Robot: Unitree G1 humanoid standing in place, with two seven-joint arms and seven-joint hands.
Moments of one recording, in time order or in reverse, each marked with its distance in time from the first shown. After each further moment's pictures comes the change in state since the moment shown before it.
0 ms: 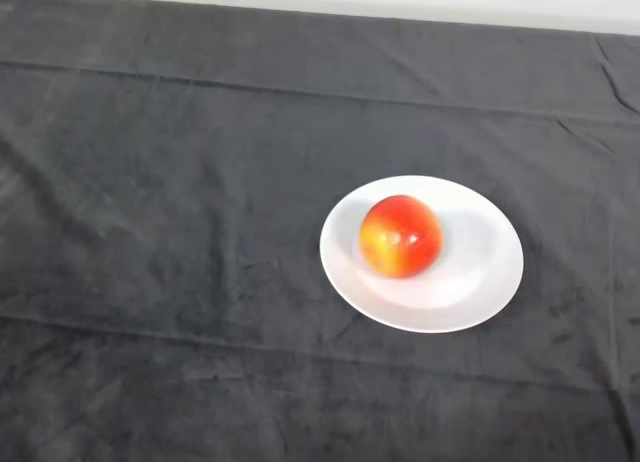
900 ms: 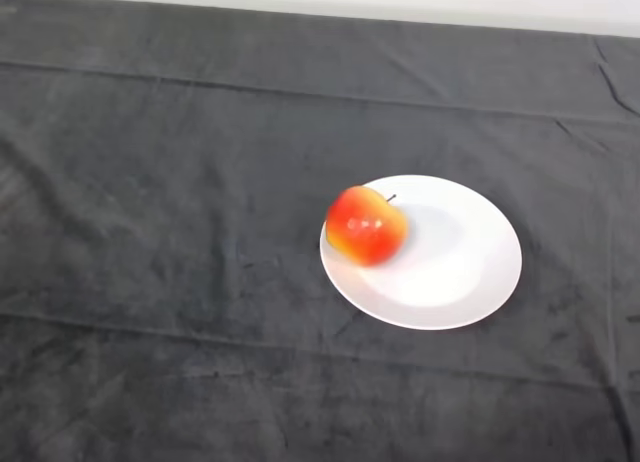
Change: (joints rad) left arm -0.012 -0.047 0.068 0.000 0.046 0.003 -0.060; right arm 0.000 0.000 0.000 0.000 0.000 0.000 0.000
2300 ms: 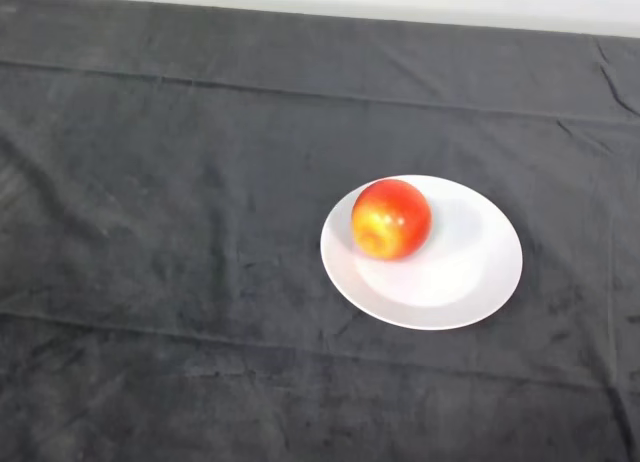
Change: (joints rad) left arm -0.039 -0.007 0.053 0.047 0.018 -0.001 -0.105; right arm 0.000 0.000 0.000 0.000 0.000 0.000 0.000
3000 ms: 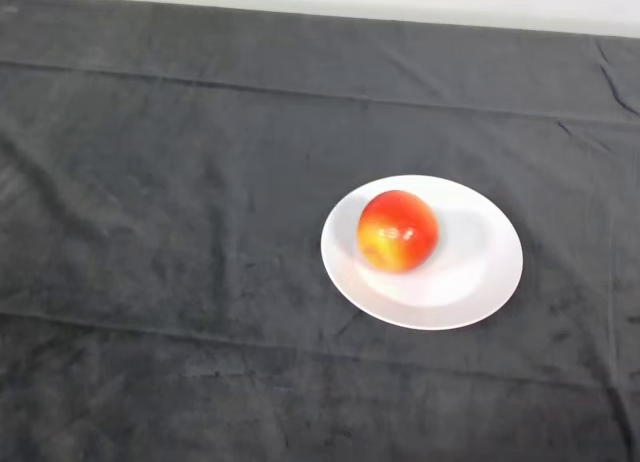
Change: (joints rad) left arm -0.001 -0.025 0.030 0.014 0.017 0.000 -0.007; right arm 0.000 0.000 0.000 0.000 0.000 0.000 0.000
